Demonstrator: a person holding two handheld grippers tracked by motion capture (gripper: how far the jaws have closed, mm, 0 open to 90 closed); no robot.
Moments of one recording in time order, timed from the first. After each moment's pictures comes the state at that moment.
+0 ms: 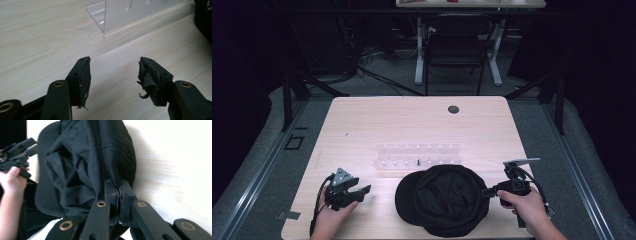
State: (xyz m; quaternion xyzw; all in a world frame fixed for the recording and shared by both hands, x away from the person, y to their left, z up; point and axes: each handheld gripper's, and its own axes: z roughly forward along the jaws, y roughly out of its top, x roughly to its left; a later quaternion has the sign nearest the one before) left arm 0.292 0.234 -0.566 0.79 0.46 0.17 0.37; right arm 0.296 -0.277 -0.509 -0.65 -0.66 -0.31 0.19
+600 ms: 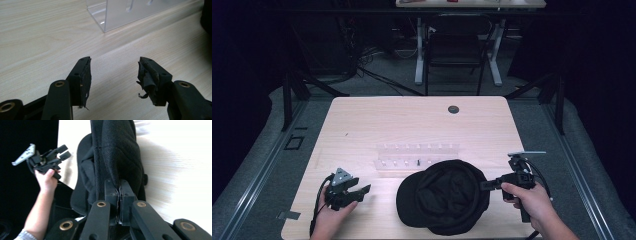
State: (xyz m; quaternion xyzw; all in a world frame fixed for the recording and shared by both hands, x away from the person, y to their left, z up) left arm 0.292 0.235 -0.566 0.79 0.46 0.17 0.37; right arm 0.298 -0.279 -0.475 -0.63 -0.65 -0.36 0.23
